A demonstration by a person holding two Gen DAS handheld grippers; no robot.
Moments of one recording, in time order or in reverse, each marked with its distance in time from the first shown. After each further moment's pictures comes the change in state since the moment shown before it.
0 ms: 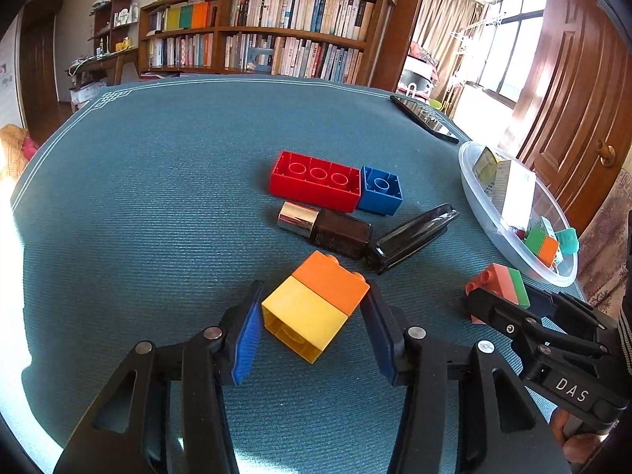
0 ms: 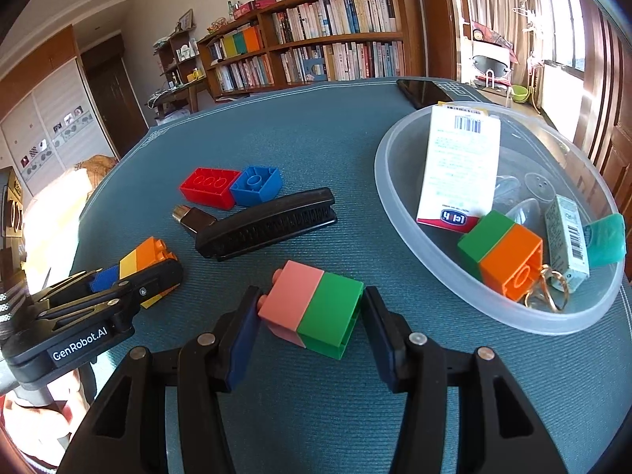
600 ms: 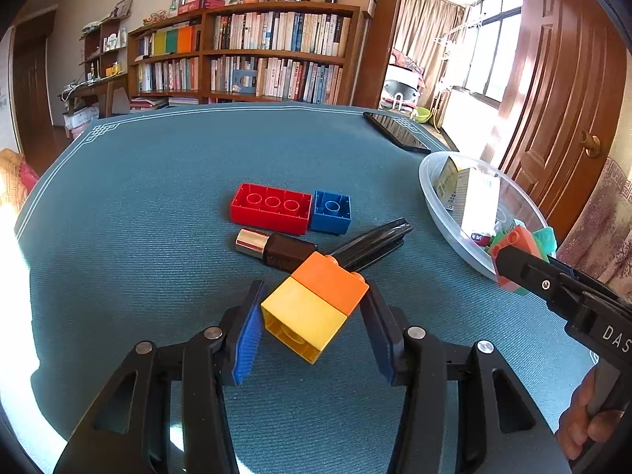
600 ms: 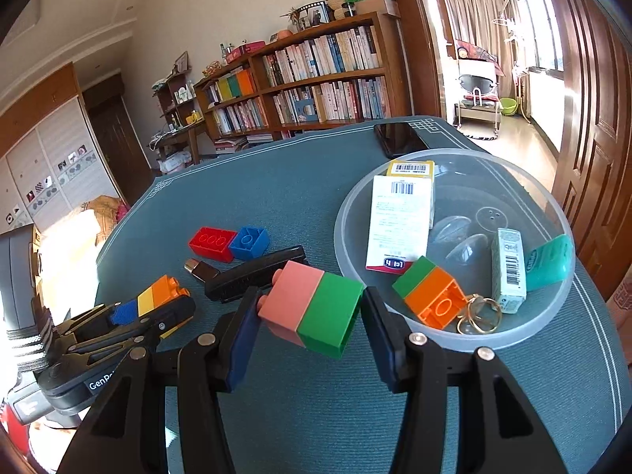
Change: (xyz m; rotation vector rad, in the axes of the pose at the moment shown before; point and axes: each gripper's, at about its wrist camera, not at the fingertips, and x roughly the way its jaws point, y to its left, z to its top) left arm -0.020 -0.035 0.010 0.063 -0.057 -0.012; right arm -0.047 -0.024 0.016 0.067 -0.143 0.012
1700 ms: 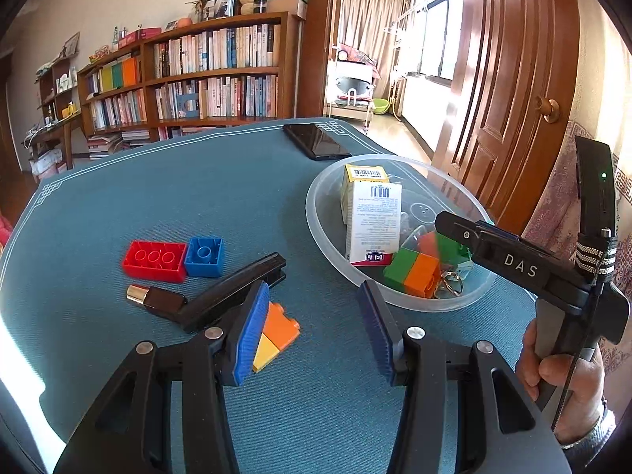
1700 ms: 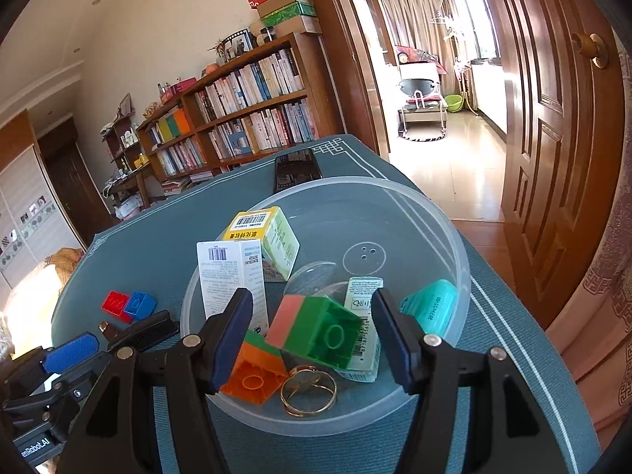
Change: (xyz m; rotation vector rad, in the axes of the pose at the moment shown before) left arm 0.004 -0.097 0.023 0.159 -0.015 -0.077; right arm 0.005 -0.110 0.027 0.149 -0.090 -0.135
